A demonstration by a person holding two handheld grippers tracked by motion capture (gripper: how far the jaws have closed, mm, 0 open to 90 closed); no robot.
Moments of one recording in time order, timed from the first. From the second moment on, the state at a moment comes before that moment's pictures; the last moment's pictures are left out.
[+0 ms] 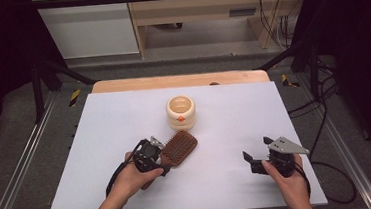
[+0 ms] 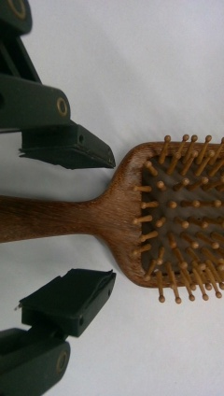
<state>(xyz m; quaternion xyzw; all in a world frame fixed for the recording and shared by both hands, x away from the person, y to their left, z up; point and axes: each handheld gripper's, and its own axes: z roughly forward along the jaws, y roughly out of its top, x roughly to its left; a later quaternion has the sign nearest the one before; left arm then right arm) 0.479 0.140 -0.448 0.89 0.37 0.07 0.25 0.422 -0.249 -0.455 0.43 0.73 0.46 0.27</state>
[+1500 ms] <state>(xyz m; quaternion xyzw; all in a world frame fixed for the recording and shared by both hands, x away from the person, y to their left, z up) 0.465 0.142 -0.454 0.92 0.32 0.09 0.22 0.421 -0.245 -0.456 0.43 0.73 0.46 0.28</state>
